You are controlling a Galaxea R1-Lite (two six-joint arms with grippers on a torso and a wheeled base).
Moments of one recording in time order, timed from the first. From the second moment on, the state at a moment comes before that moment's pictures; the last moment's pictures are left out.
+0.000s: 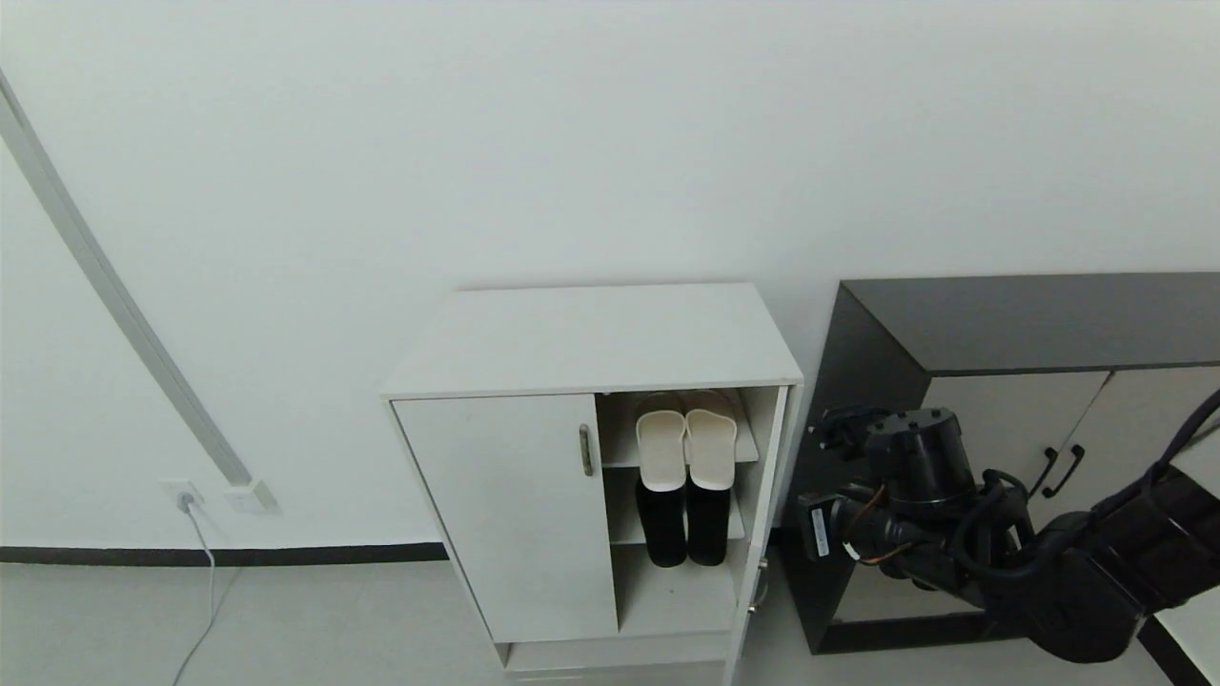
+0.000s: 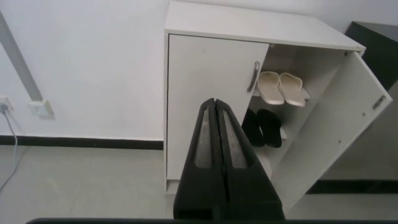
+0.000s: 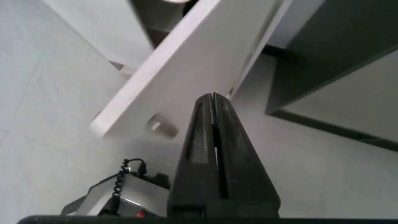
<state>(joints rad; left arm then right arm) 0.00 0.00 0.00 0.00 0.04 -0.11 0.58 1.93 -0.71 -0.68 -0.19 0.13</state>
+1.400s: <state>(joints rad) 0.00 0.00 0.00 0.00 0.04 -0.11 0.59 2.29 -1.16 -0.73 -0.18 0.12</state>
